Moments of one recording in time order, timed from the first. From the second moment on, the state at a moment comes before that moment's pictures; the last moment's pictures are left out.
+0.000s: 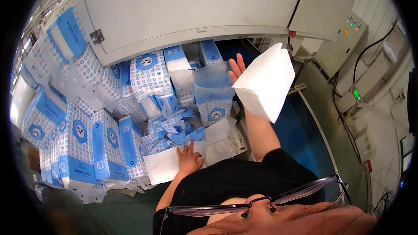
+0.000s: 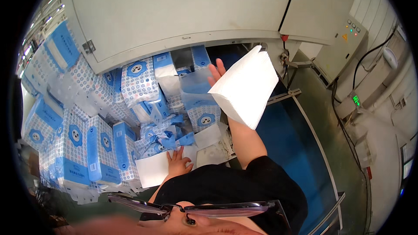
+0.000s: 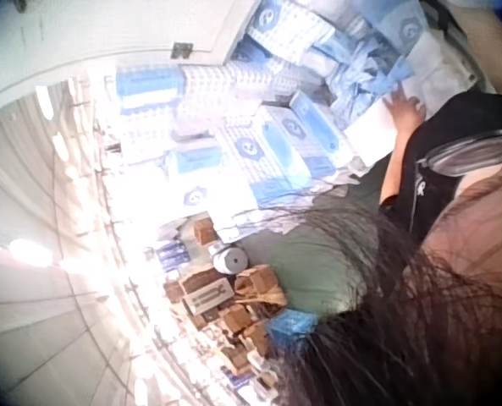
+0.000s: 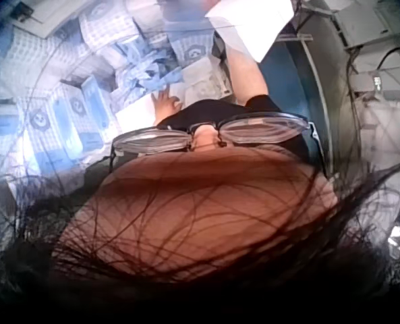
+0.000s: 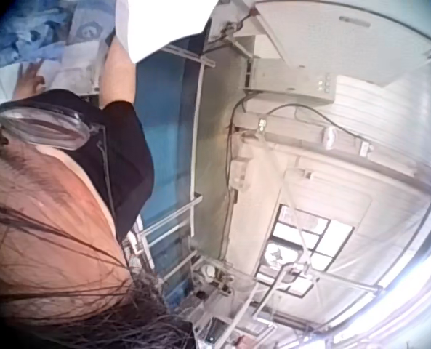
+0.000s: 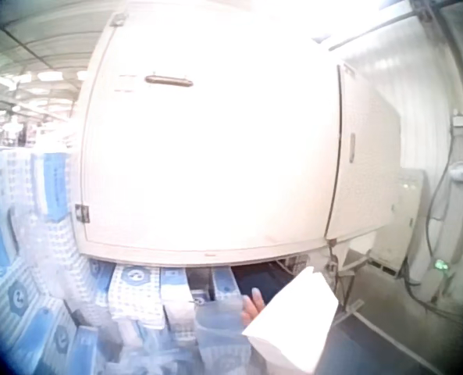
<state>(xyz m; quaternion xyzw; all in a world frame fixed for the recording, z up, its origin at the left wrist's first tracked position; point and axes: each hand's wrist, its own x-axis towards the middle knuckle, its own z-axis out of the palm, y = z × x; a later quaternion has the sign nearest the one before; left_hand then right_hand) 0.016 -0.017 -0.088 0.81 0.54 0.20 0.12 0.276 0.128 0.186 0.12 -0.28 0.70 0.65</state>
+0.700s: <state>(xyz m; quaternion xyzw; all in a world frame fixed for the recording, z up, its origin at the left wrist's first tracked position) 0.021 -0.027 -0.076 0.81 0.54 0.18 0.13 0.308 0.050 0.044 -0.44 -0.42 0.74 0.29</state>
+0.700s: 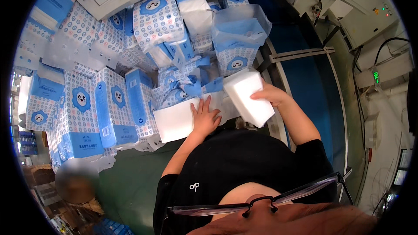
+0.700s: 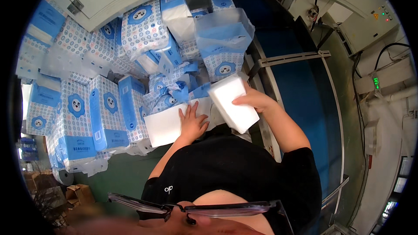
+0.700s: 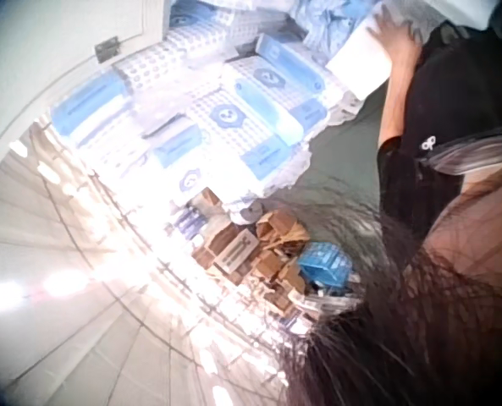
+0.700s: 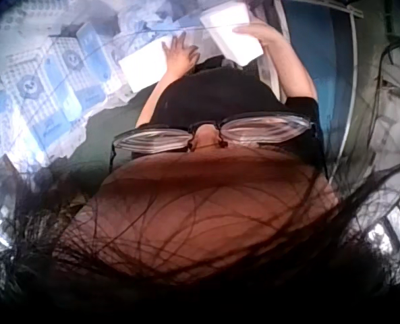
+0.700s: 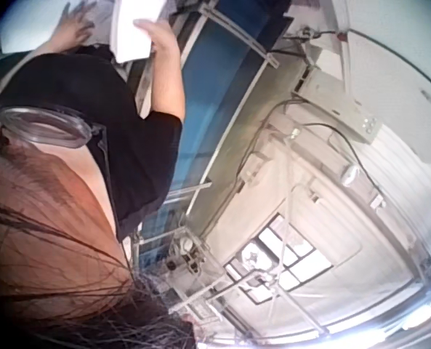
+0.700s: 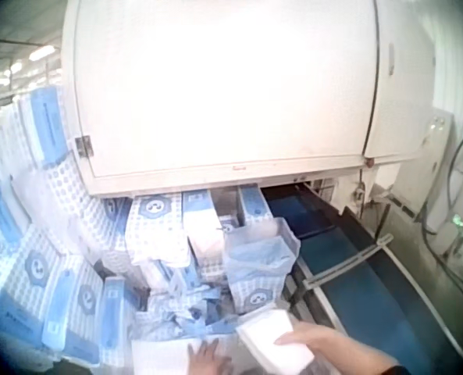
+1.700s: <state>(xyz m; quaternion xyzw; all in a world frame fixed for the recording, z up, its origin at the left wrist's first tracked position) 0.041 -0.007 -0.066 0.79 0.59 0.02 0.15 0.237 0.024 -0.035 -0.76 -0.59 0.22 -0.15</state>
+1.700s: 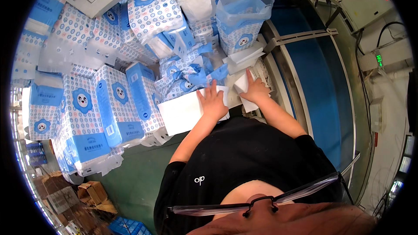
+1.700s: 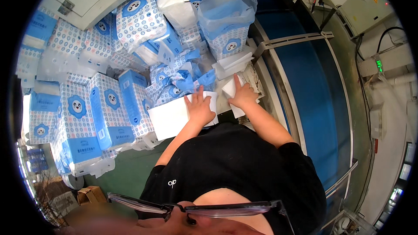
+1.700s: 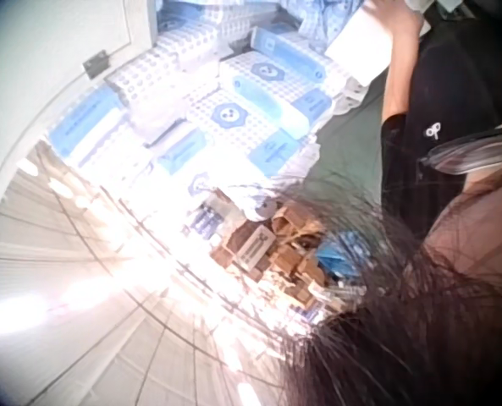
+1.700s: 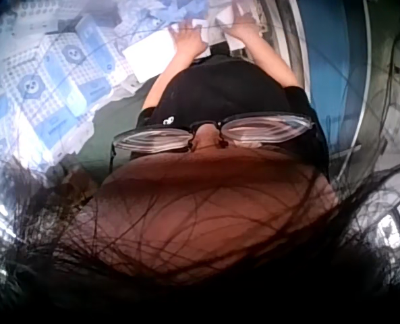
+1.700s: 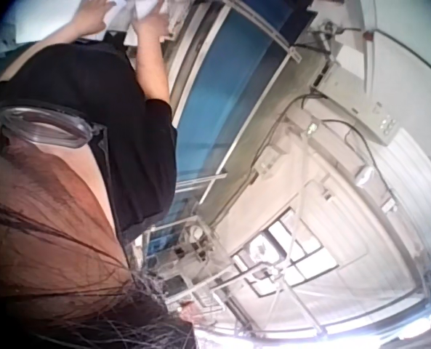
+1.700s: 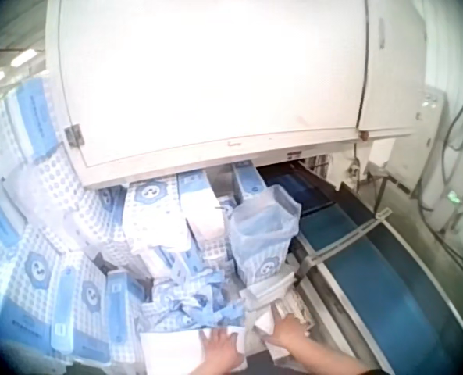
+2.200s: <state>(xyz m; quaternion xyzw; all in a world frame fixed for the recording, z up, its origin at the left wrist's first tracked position) 0.000 -0.019 -0.060 0.81 0.55 0.05 0.18 0.195 0.091 -0.036 -0.59 -0.77 0.26 -0.01</state>
